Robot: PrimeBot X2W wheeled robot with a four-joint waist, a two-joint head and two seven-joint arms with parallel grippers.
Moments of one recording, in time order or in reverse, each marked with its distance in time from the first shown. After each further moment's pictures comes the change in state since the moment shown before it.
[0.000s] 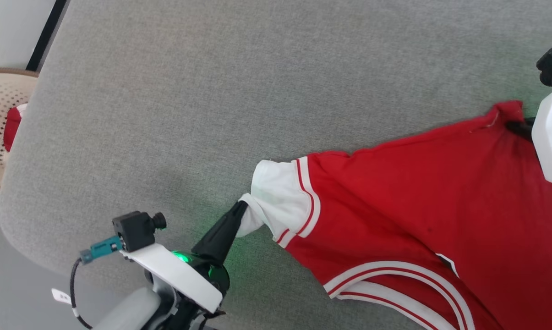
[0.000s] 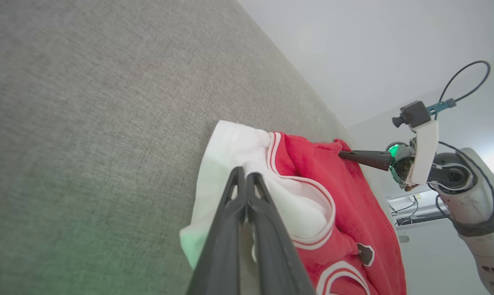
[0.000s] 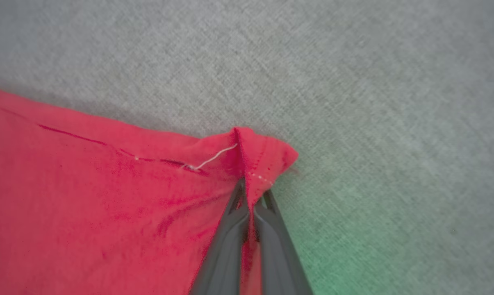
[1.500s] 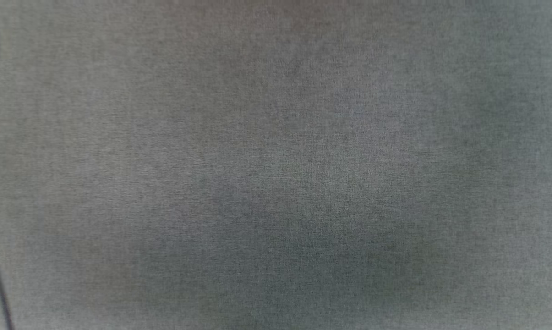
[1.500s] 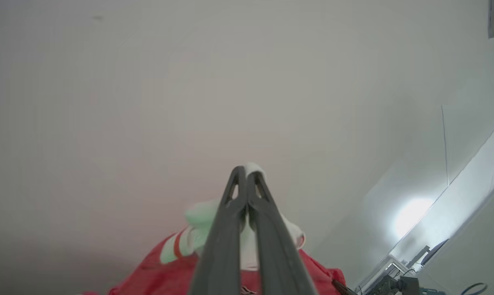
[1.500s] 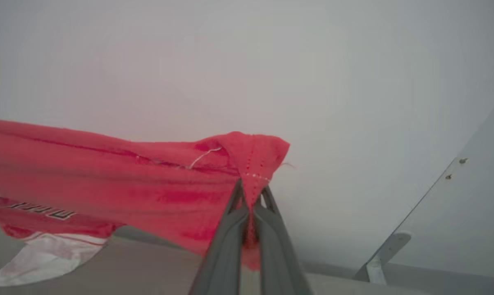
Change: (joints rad) left arm -1.005 0.144 0.233 0.312 -0.248 0.000 0.078; right arm -0.748 0.419 -0.191 0.739 -0.217 -0.001 -0.701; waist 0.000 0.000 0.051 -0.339
